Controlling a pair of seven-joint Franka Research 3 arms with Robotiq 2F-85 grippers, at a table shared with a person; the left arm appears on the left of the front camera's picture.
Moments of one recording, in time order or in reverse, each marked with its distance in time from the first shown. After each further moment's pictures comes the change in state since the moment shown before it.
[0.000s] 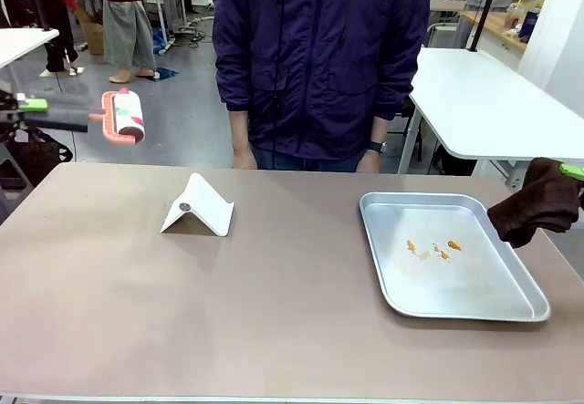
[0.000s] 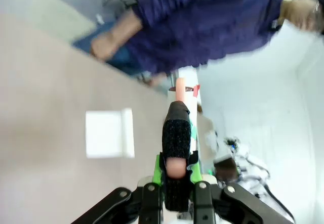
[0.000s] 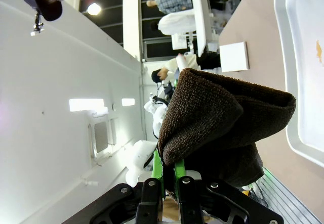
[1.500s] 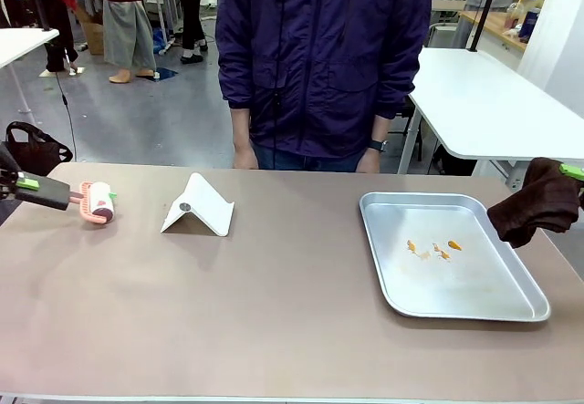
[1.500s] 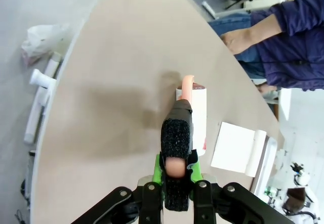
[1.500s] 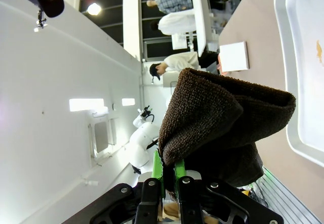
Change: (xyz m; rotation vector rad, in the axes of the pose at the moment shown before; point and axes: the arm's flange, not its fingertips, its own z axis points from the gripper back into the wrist) left arm 0.051 0.136 -0.018 0.465 0.024 0.146; right arm 0.000 0.000 0.000 0.001 0.000 0.000
